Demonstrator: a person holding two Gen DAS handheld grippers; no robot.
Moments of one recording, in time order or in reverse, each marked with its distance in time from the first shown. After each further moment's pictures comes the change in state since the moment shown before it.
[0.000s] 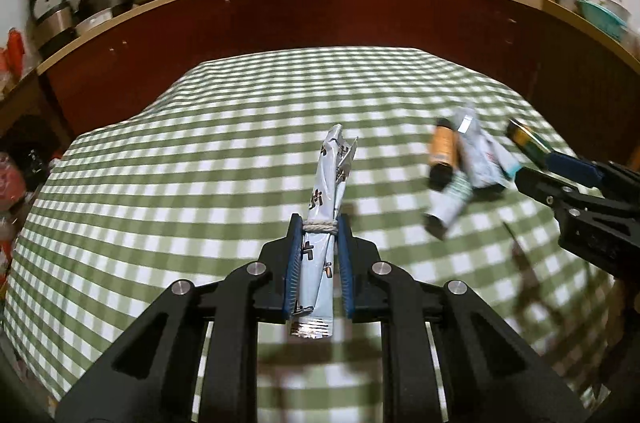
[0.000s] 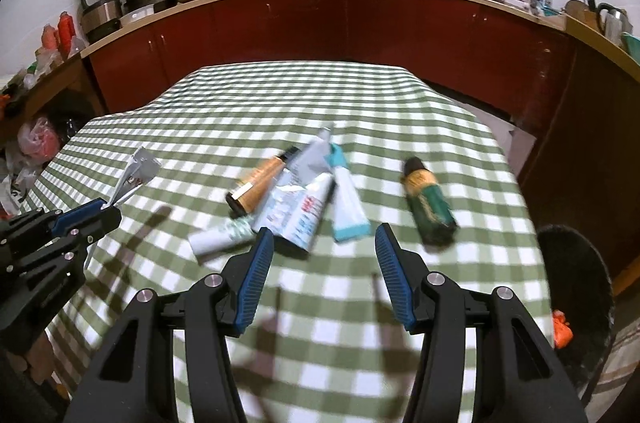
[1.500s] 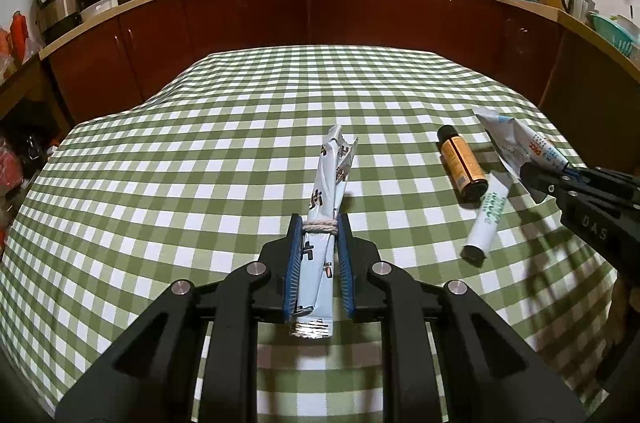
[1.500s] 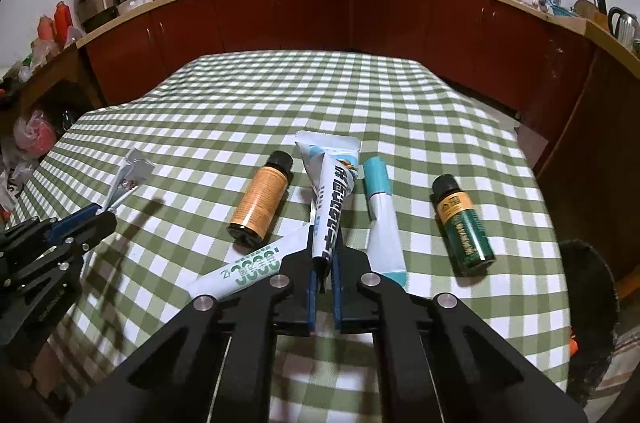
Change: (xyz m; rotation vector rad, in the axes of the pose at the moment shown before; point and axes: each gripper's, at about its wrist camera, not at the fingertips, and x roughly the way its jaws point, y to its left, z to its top) left arm 0.016 0.023 0.003 -0.039 0.003 -0.020; right arm 0.017 0.010 0.012 -0.015 0.041 -0.005
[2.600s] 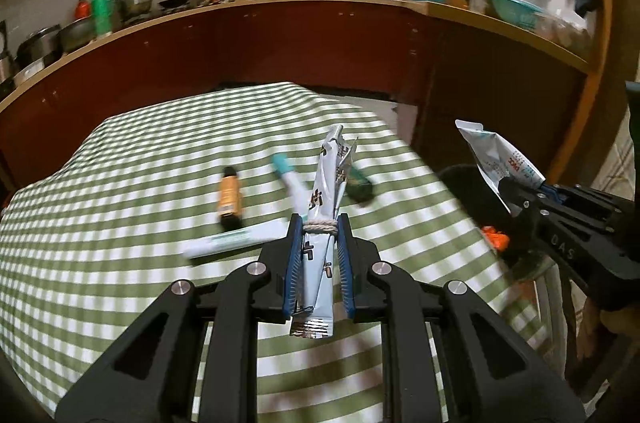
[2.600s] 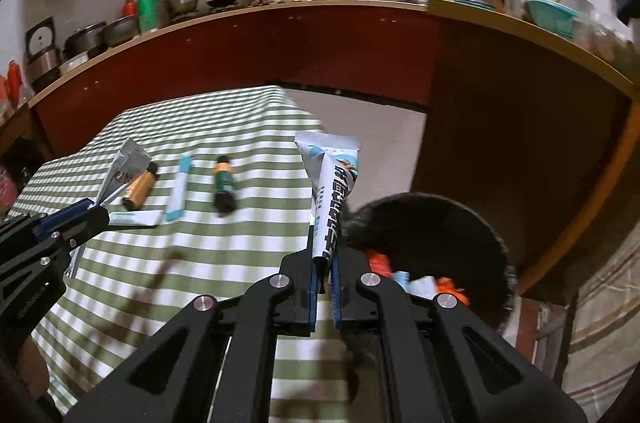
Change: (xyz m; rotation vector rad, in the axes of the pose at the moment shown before) left arm -0.056 -0.193 0.007 0.175 -0.098 -0.222; right arm -0.096 -0.143 -0.063 0.182 -0.122 -0.205
